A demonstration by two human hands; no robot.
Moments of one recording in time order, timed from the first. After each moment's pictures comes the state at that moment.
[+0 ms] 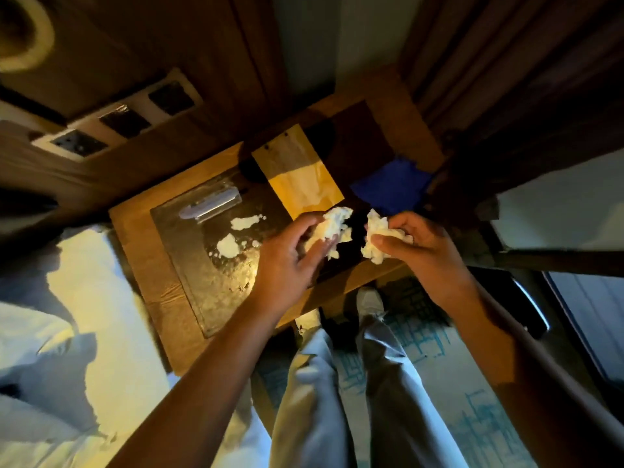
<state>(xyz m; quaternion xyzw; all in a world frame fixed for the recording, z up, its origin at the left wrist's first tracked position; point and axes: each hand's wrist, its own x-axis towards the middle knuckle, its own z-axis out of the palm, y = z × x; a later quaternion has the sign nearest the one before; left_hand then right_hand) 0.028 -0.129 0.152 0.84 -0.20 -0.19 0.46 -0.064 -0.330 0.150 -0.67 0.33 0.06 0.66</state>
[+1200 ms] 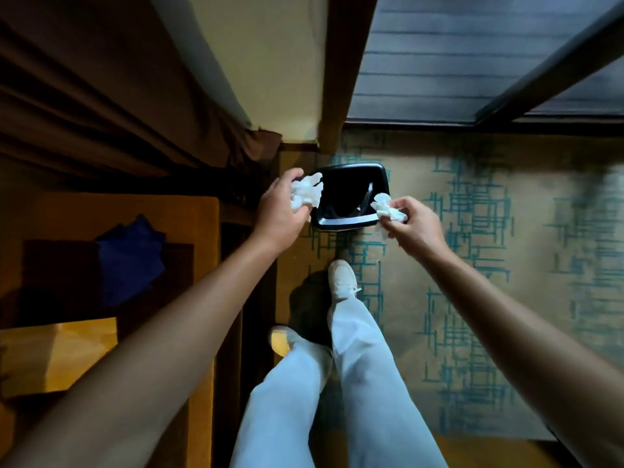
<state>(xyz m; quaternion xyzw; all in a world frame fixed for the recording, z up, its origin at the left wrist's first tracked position) -0.198 -0.462 0.010 0.68 -0.58 -0.40 0.18 -0.449 -0.435 -0.015 -0.45 0.75 -0.16 0.45</state>
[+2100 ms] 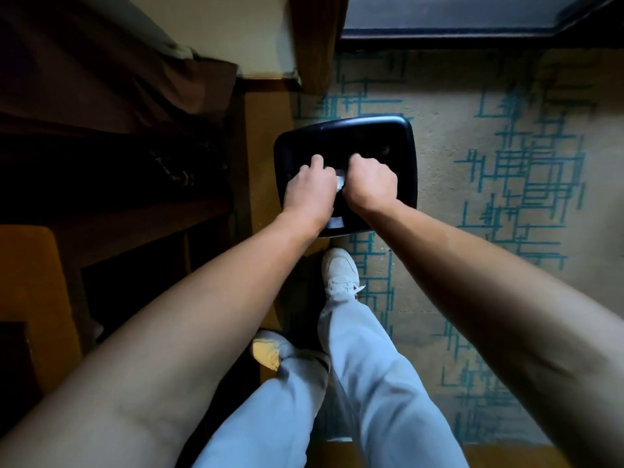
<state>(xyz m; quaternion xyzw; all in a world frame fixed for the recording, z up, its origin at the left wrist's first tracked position) -0.295 -0.536 -0.265 0.60 -0.74 -0.26 -0.15 -0.410 -0.545 -0.286 -0.61 0.71 0.15 0.30</state>
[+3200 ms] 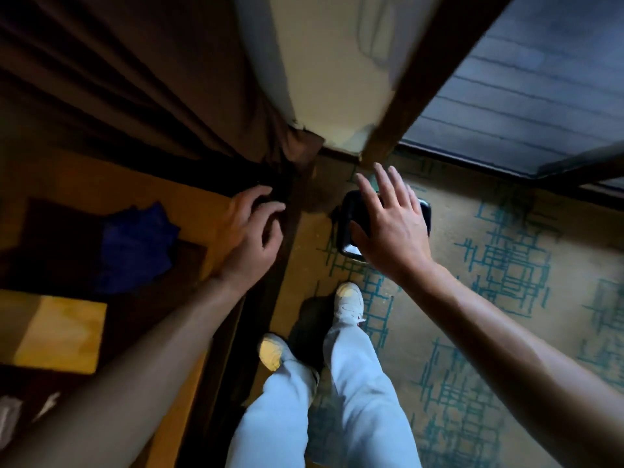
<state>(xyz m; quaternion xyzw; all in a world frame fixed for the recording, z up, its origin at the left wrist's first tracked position) -0.106 -0.445 -0.041 0.71 -0.65 -0.18 0.20 -0.347 -0.521 -0.035 -0.82 0.55 0.02 0.18</state>
